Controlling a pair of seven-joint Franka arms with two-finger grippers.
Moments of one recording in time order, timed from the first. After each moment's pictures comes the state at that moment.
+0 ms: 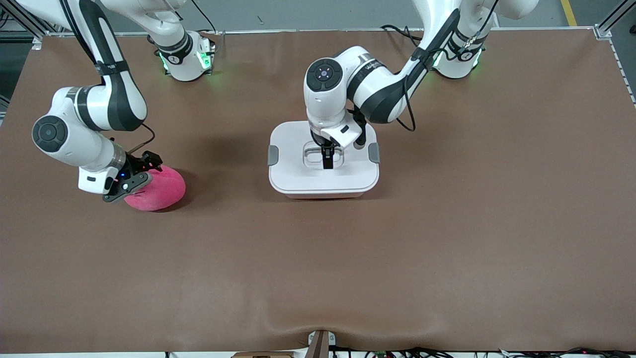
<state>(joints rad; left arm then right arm) -0.70 0.50 -0.17 -1.57 0.09 2.06 -2.48 0.06 0.15 -0.05 -2.15 -0.02 2.20 -0.56</state>
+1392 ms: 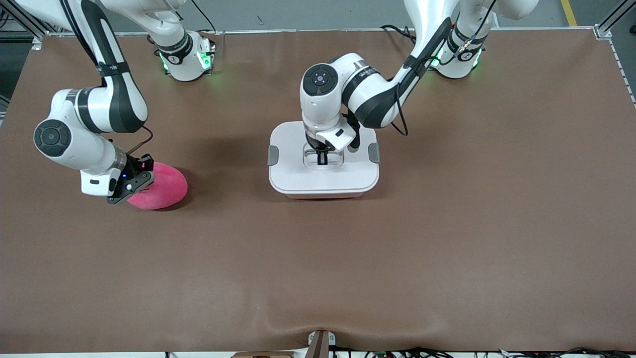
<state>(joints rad) -0.72 0.53 -0.17 -1.56 0.09 2.10 -2.50 0.07 0.17 -0.05 -2.11 -0.04 2.16 -0.64</state>
